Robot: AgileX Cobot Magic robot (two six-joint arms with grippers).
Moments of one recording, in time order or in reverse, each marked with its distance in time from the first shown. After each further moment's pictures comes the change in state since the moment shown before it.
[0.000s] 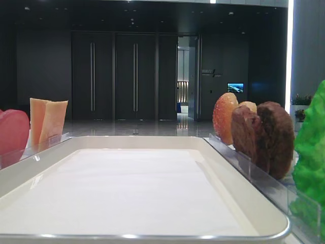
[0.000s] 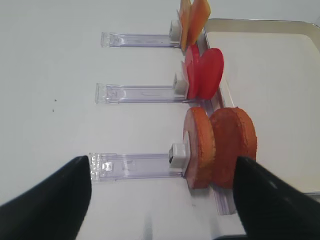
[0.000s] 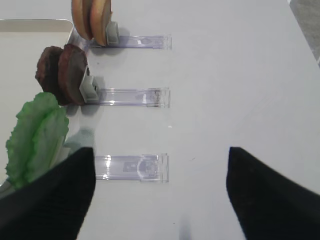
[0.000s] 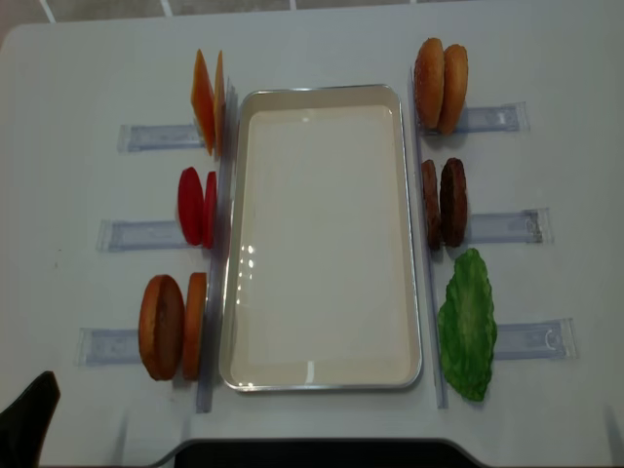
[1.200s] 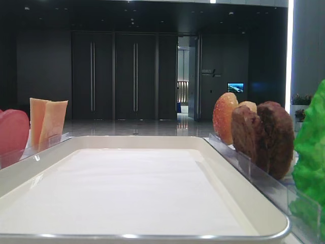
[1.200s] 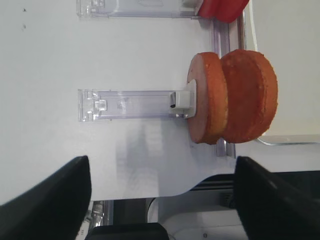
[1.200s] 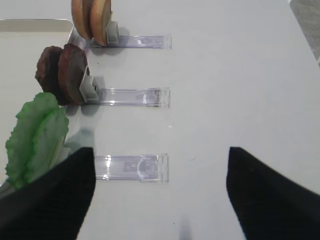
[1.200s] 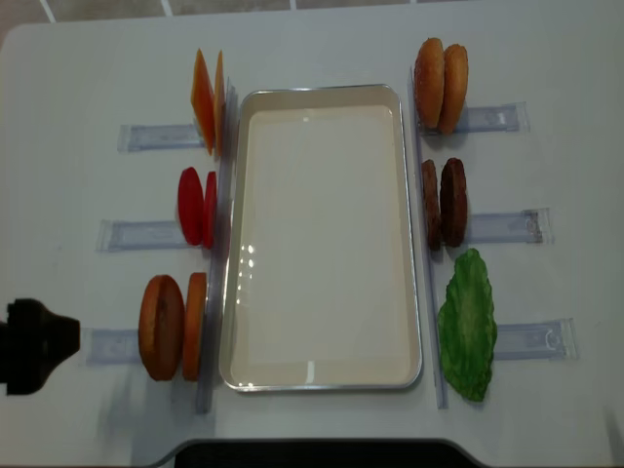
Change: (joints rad) left arm 0.000 0.700 -0.217 0.000 0.085 0.012; right arm 0.000 0.000 0.000 0.001 0.000 0.001
